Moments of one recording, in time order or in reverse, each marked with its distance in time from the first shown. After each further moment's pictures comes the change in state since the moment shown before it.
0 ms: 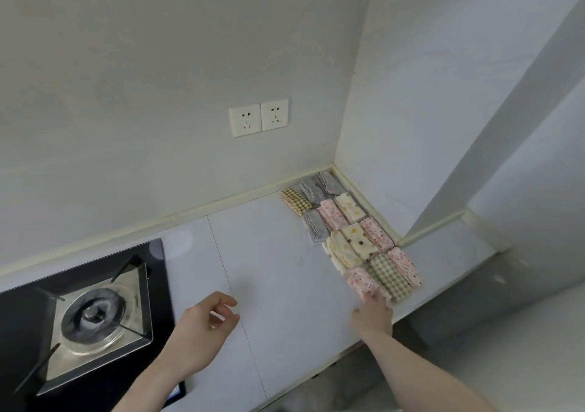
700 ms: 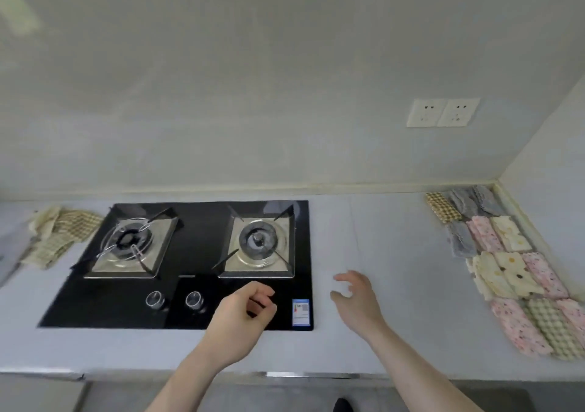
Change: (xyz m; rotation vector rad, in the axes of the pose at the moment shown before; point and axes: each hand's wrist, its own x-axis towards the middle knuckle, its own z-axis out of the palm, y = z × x) left_hand -0.164 -0.106 -0.105 -0.131 0.310 -0.164; right_hand -0.212 -0.211 0.077 0.355 -0.404 -0.655
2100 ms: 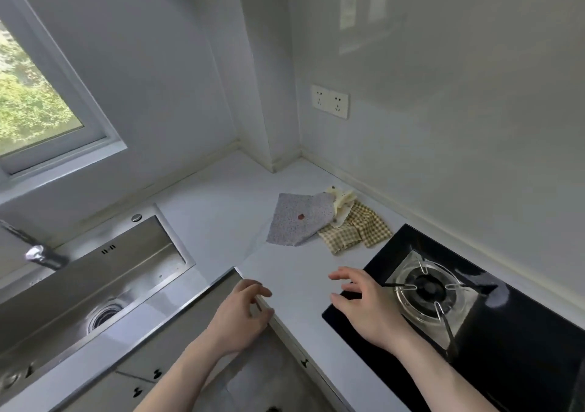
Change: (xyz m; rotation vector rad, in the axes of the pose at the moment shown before) left_hand -0.149 -0.405 -0.470 0.124 0.492 -0.523; right_hand -0.058 -0.424 0.544 -0.179 -0.842 -0.559
